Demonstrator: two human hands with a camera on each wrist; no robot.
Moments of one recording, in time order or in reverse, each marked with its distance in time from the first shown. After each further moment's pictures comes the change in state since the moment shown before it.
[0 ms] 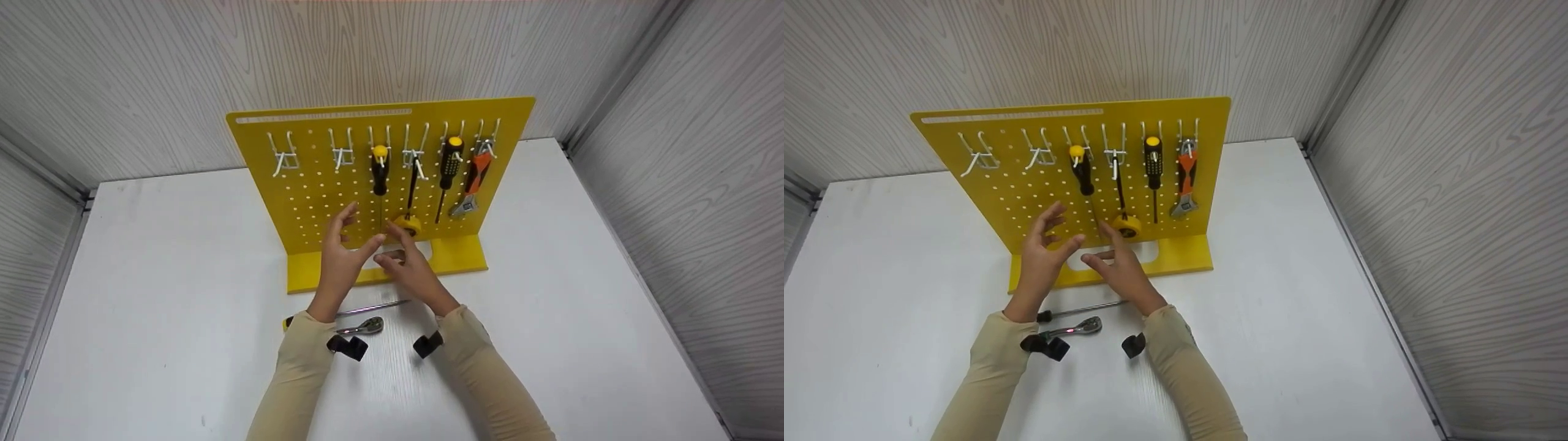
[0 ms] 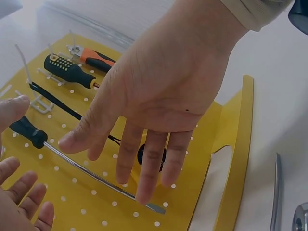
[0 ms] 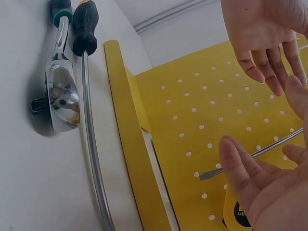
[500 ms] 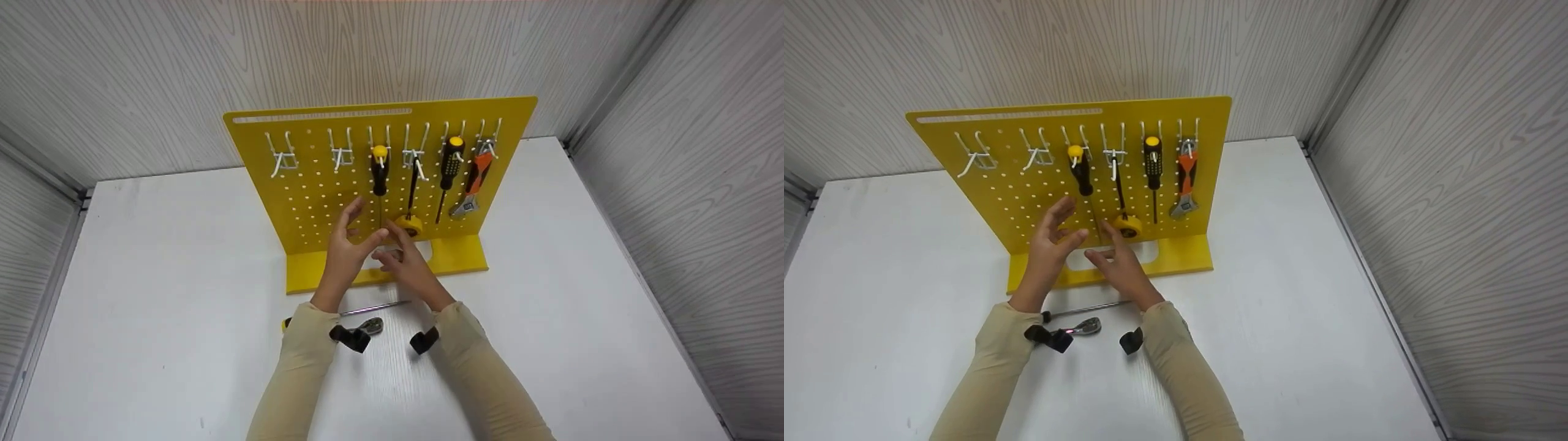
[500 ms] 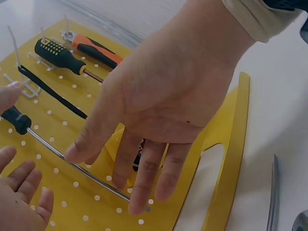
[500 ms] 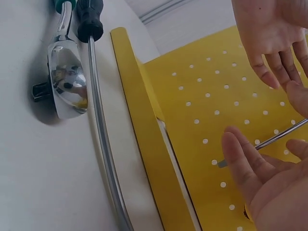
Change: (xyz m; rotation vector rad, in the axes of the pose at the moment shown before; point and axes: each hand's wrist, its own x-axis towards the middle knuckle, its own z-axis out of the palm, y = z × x) left_hand 0.016 -0.009 0.006 -0.078 -0.093 -0.023; right_hand 0.011 0.014 0.000 0.057 -0.013 0.029
